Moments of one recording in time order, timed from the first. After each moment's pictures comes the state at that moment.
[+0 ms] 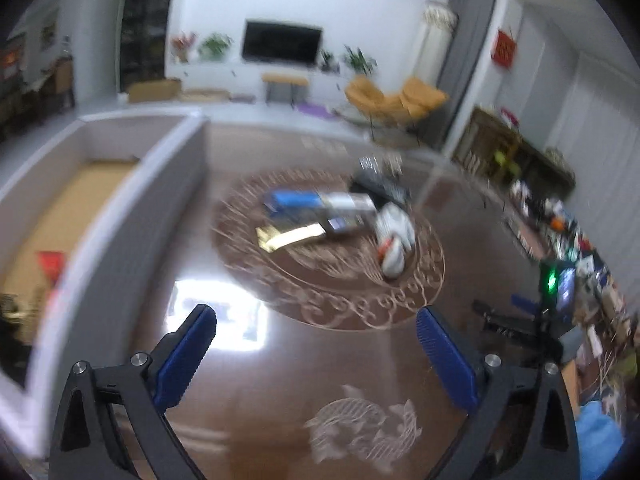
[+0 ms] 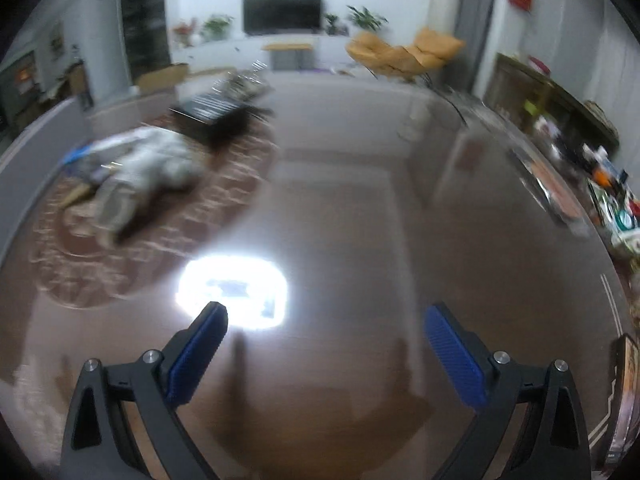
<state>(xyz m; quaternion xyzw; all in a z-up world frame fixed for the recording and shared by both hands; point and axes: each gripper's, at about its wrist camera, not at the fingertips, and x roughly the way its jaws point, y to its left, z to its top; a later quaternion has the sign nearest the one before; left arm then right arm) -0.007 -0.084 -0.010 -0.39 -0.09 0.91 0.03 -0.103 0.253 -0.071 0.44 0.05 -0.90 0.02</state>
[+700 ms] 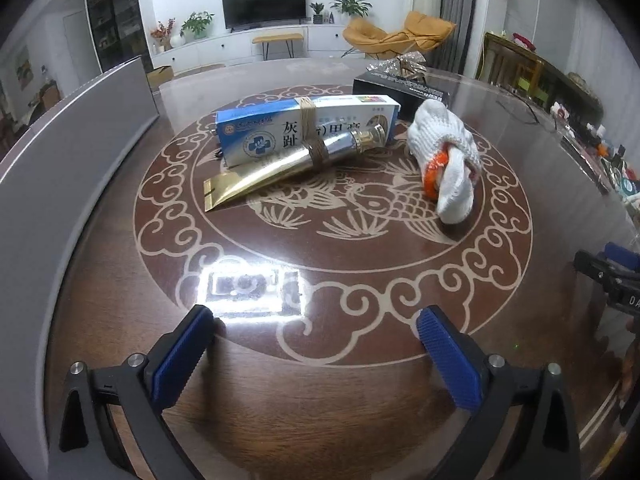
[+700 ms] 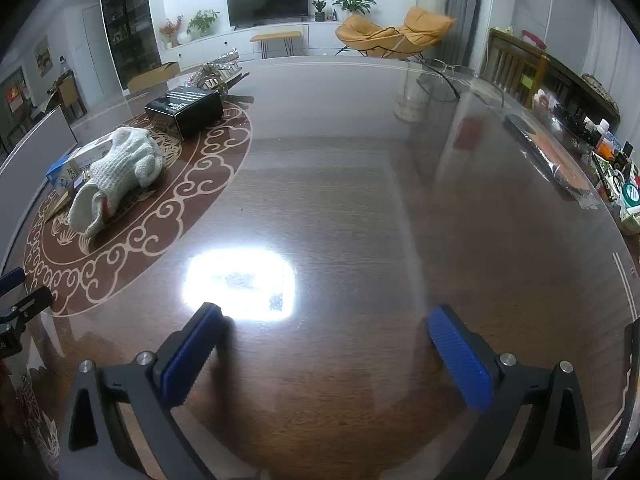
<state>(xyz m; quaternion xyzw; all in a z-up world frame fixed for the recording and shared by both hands) -0.082 -0.038 -0.111 -0.46 0.00 0.89 0.00 -0.102 0.266 -0.078 0.46 0.02 -0.89 0.02</state>
